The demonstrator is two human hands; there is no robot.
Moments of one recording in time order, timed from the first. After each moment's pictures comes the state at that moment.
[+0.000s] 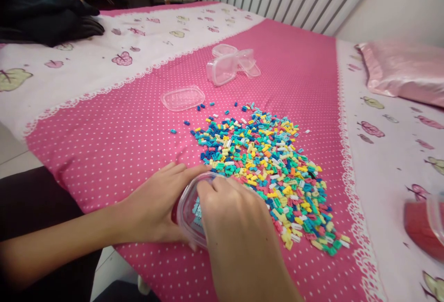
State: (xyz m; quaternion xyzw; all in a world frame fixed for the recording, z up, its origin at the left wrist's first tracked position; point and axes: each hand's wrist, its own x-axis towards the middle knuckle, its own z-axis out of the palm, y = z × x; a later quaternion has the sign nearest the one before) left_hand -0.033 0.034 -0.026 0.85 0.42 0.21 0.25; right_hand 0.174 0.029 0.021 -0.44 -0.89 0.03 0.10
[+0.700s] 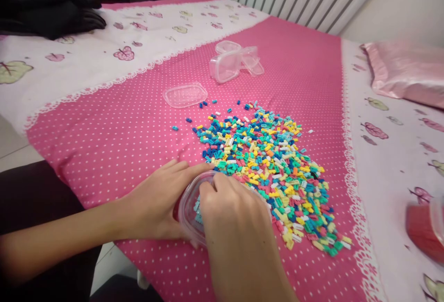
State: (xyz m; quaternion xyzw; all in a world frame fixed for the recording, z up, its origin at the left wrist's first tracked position) left_hand -0.032 0.034 -0.029 0.86 0.41 0.22 0.22; right_hand 0.158 0.019 0.014 -0.48 -0.87 -0.03 0.11
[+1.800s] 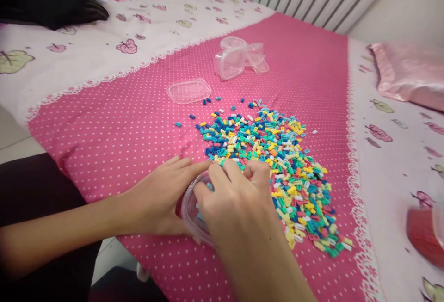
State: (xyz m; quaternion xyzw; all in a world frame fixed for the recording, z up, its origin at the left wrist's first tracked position) left_hand -0.032 0.033 -0.030 0.86 0.41 0.21 0.22; right_hand 0.164 0.039 0.021 -0.35 -0.91 -0.12 0.16
